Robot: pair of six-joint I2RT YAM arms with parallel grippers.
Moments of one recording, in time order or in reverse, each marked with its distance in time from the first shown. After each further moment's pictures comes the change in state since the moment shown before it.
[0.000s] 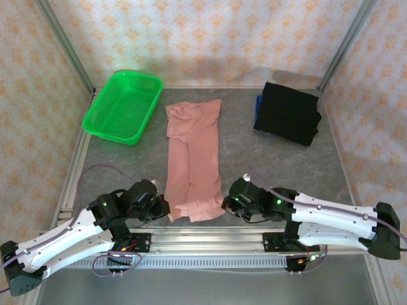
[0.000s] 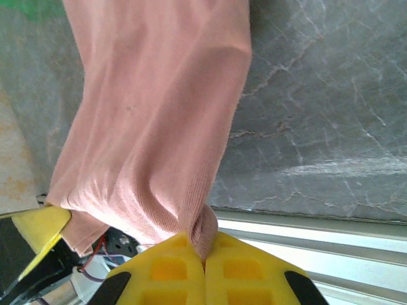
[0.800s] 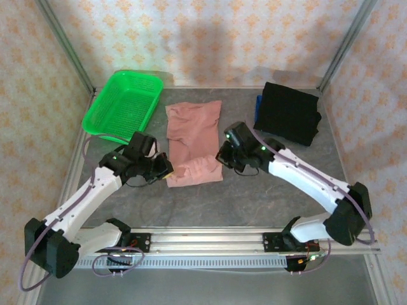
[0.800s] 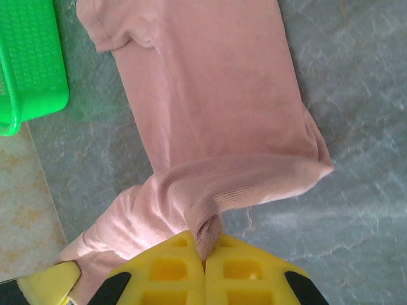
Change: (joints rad) left arm 0.483 0.510 0.383 0.037 0.218 0.301; right arm -0.459 0.432 0.496 -0.113 -0.142 -0.384
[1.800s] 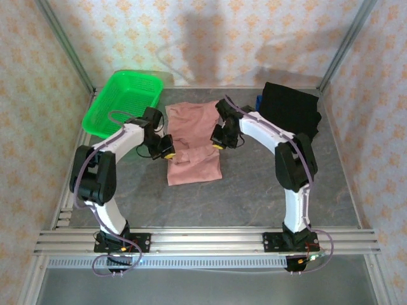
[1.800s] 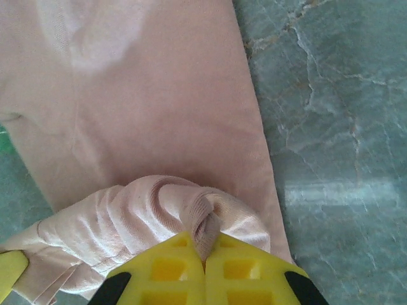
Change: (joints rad) left arm 0.197 0.676 0.329 0.038 0.056 0.307; right arm -0.207 0.648 0.477 -0.160 -0.151 -0.298
